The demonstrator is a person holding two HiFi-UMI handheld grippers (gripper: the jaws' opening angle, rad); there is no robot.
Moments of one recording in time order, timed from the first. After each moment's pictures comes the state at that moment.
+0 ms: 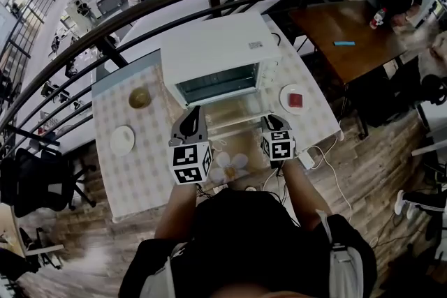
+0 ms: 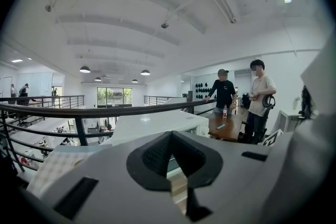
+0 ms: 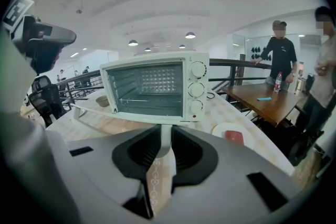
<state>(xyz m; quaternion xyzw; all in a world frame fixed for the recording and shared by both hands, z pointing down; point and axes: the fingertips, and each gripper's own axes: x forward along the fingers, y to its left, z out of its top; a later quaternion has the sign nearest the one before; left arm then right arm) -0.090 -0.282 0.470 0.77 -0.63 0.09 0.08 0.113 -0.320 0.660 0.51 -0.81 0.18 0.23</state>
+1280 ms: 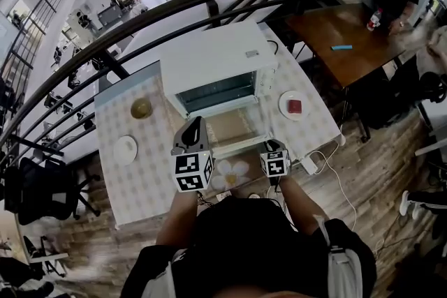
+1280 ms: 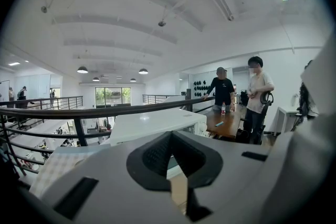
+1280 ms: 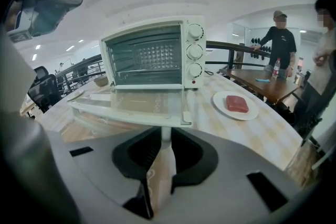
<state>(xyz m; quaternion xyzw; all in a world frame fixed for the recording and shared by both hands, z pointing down) -0.083 -0.278 0.472 0.77 -0.62 0.11 0.08 0.124 -0.279 0.757 0.51 -0.79 0.21 0.27</state>
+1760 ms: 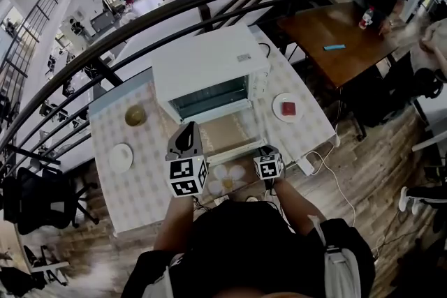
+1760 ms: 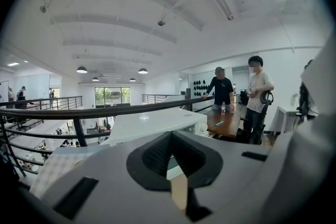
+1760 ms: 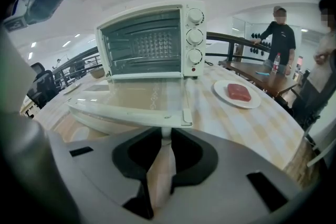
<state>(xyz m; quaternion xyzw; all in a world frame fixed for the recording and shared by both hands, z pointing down) -0.084 -0.283 0.473 0.77 -0.62 0.11 0.08 0.124 -0.274 0.787 0.51 -0.78 0.23 0.30</state>
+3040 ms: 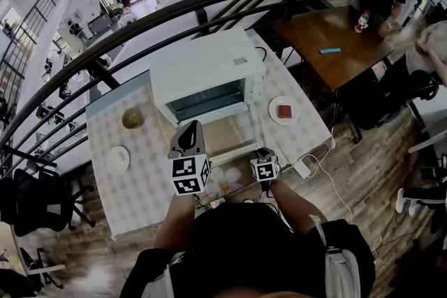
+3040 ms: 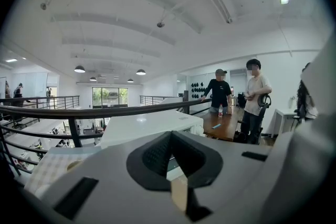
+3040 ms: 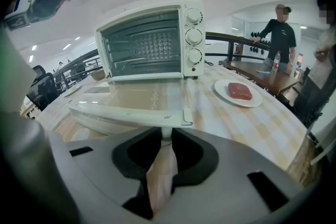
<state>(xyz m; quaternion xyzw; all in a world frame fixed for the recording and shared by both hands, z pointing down) -0.067 -0.289 0.470 0.78 -0.61 0.10 0.08 0.124 -0.275 0.790 0.51 -0.78 0.23 0.29</state>
